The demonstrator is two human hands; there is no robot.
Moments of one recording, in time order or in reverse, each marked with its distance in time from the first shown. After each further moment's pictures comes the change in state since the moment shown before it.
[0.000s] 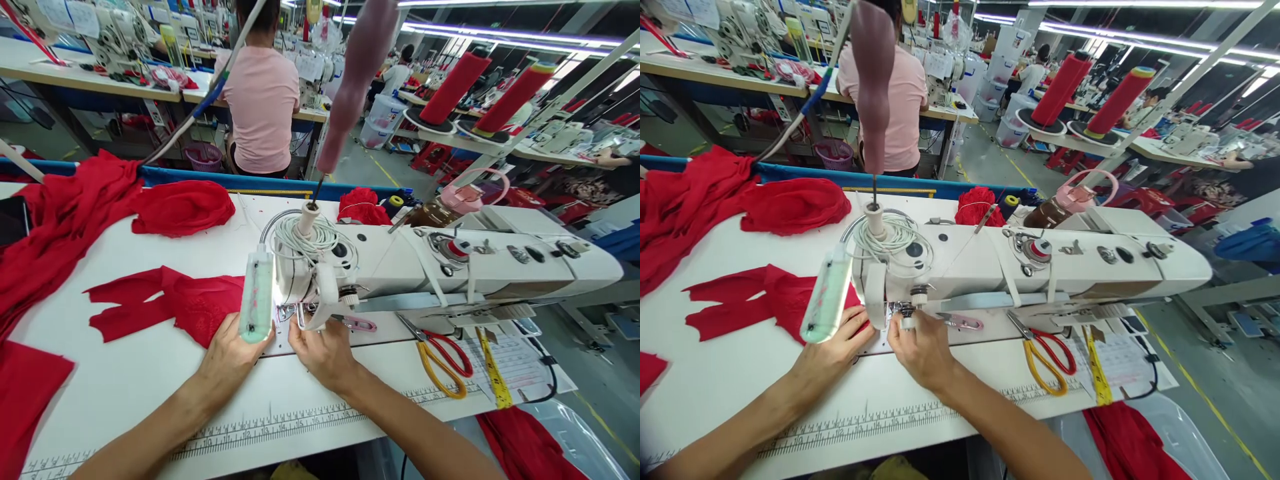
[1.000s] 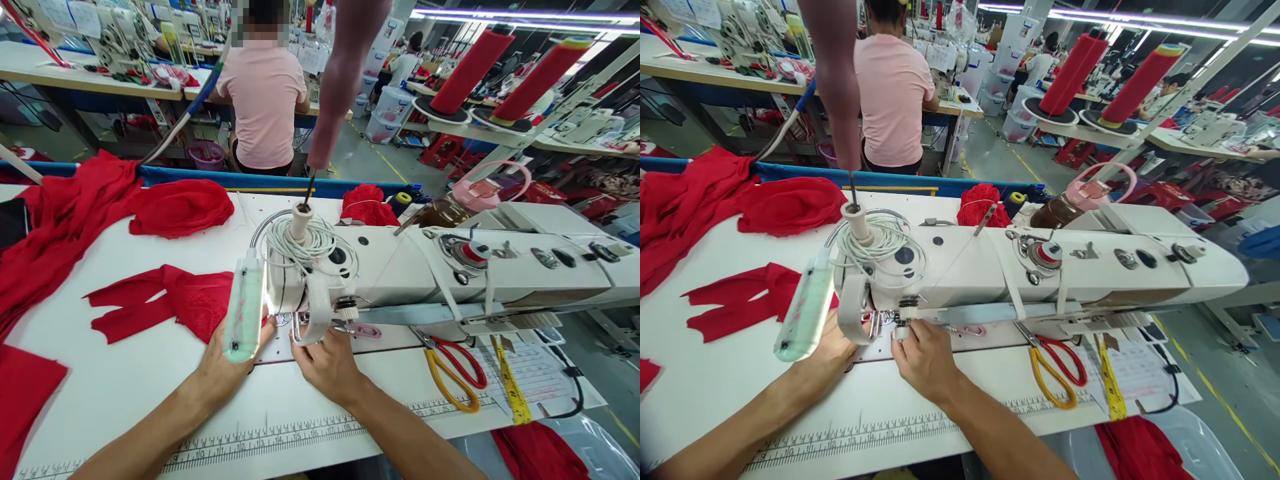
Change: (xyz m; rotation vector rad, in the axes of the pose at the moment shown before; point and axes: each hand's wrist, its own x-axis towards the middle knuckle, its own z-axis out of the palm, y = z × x) left_hand 0.016 0.002 0.009 -0.219 0.084 -0.190; right_hand -0.019 0.008 0.009 0.216 0.086 0.051
